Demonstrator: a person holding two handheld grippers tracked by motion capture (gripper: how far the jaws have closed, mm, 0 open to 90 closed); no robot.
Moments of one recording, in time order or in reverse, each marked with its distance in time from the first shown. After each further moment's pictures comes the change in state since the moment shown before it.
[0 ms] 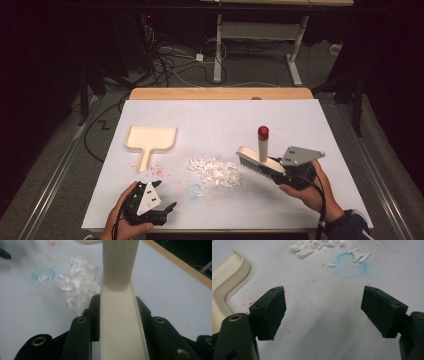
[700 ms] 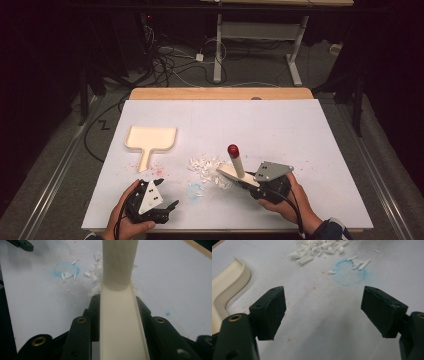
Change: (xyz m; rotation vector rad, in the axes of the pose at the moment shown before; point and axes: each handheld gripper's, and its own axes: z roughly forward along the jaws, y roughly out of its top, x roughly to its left) left arm 0.000 0.005 0.003 -0.020 -0.001 0.012; right arm 0.046 0.009 0.043 0.029 0.085 -0.035
